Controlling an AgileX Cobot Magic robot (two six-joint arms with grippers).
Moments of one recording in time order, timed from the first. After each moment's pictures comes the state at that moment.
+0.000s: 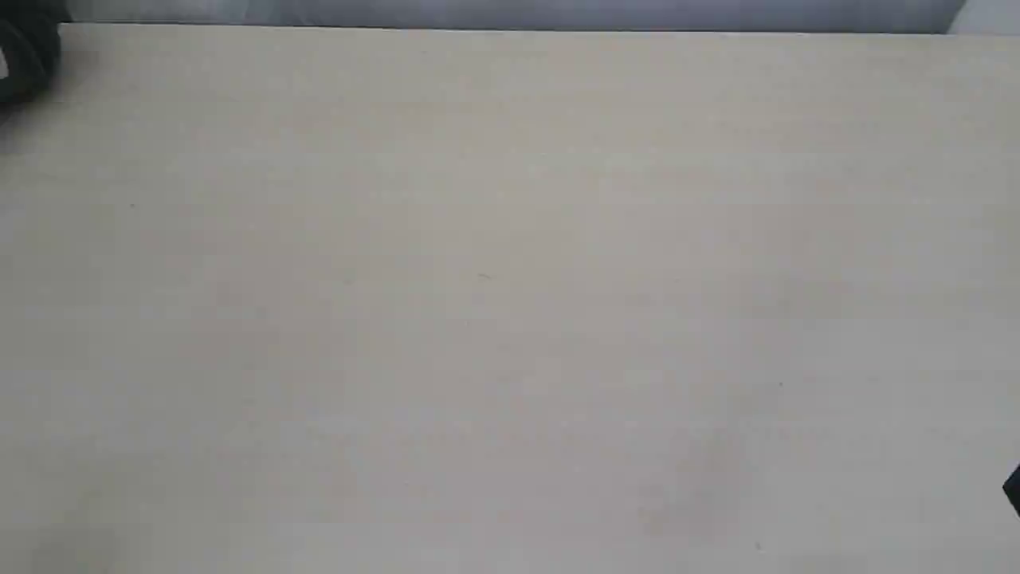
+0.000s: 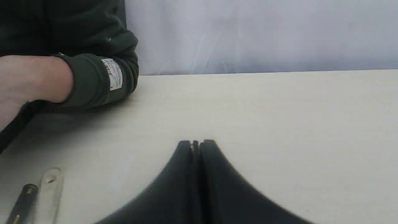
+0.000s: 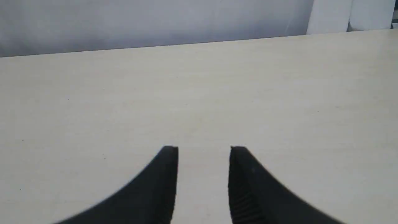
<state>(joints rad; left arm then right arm) 0.00 0.00 0.00 0.07 0.26 -0.07 -0.03 0.01 0.00 -0.06 0.35 0.17</state>
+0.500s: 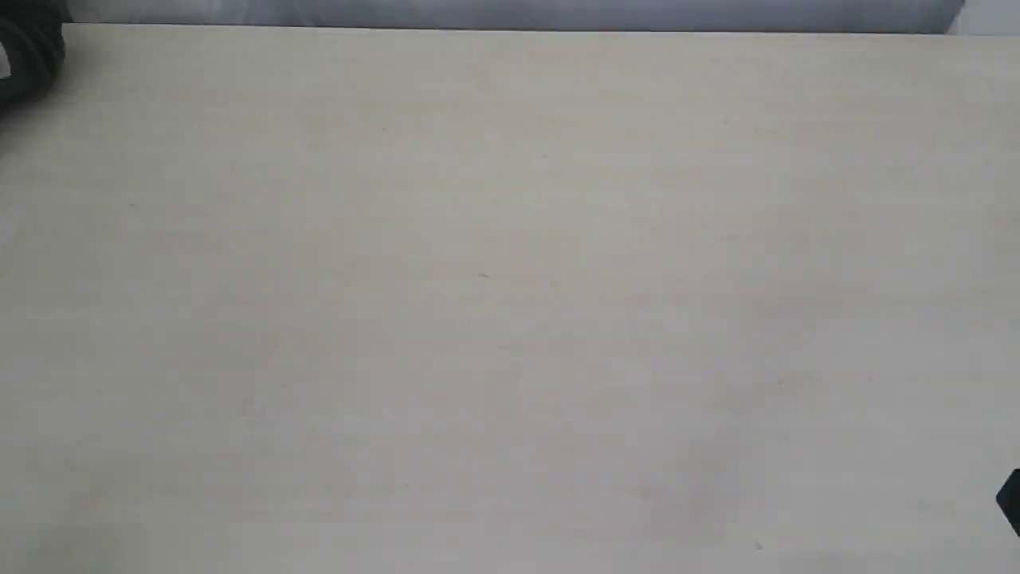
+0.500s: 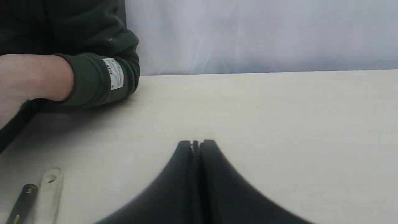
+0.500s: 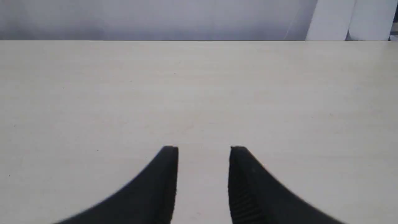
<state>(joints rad) 0.00 0.00 0.00 0.07 0.26 -0.07 -0.03 0.01 0.00 -0.06 0.35 0.08</state>
